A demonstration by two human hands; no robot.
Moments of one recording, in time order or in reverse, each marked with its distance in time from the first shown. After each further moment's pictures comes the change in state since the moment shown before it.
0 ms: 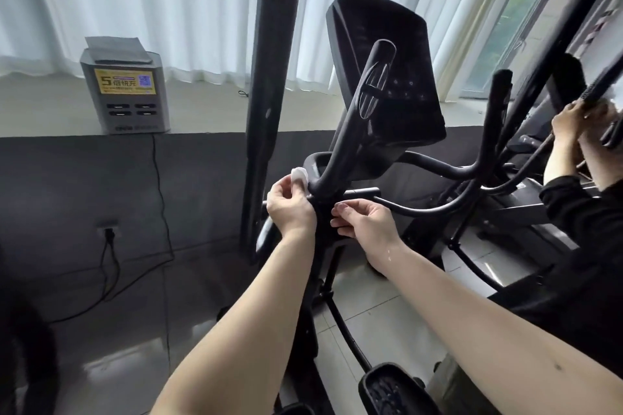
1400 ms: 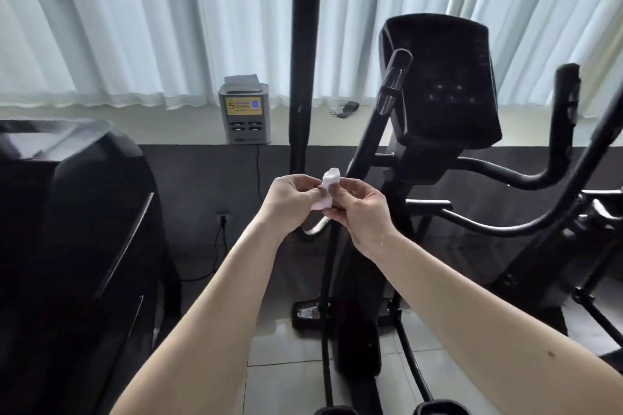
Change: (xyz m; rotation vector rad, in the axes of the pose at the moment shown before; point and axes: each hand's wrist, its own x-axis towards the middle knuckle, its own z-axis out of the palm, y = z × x) left_hand -0.116 0.118 -0.080 0.723 -0.382 0.140; right_hand -0.074 -0.035 0.007 0.385 -0.448 -0.024
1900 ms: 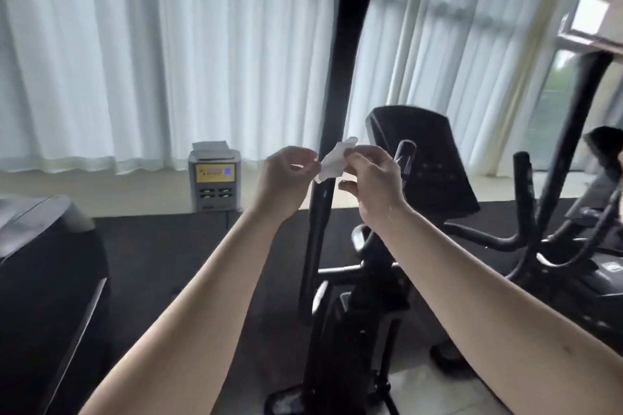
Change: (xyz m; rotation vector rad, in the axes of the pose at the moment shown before) left_hand 0.095 0.097 -0.105 0.006 0.169 0.460; right_hand 0.064 -0.125 0.122 -0.105 0.254 -0.416
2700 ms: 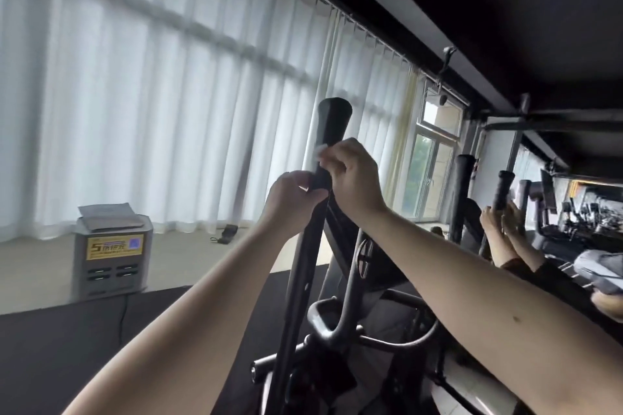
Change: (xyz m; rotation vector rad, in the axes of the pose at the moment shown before) left_hand 0.123 0.044 0.007 -0.161 -0.271 0.214; right_hand 0.077 -0.099 0.067 -1.146 0.120 -0.999
